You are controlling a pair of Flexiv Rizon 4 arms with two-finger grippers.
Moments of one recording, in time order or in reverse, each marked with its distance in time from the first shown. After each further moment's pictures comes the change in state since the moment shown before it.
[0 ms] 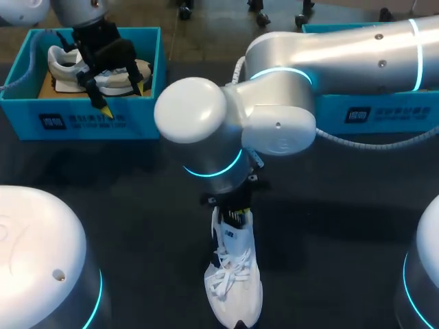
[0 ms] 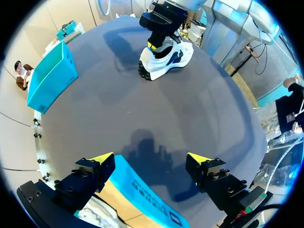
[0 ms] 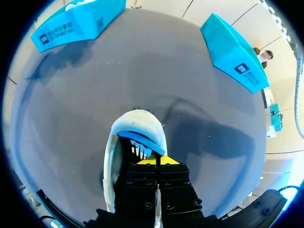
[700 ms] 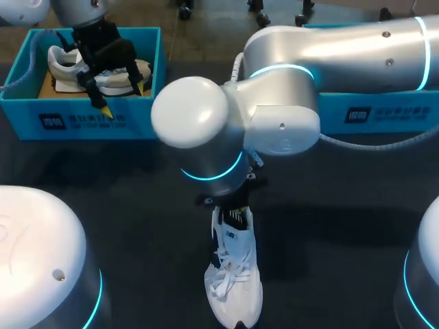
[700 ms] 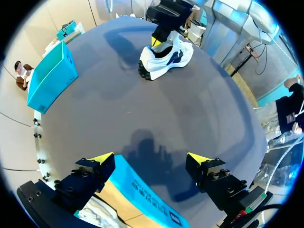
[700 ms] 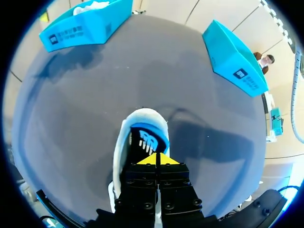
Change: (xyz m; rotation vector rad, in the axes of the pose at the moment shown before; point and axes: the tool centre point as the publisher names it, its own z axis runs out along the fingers) left arm 0.000 0.000 0.000 0.000 0.000 0.000; right arm 0.003 -0.005 -0.027 -0.048 0.011 -0.036
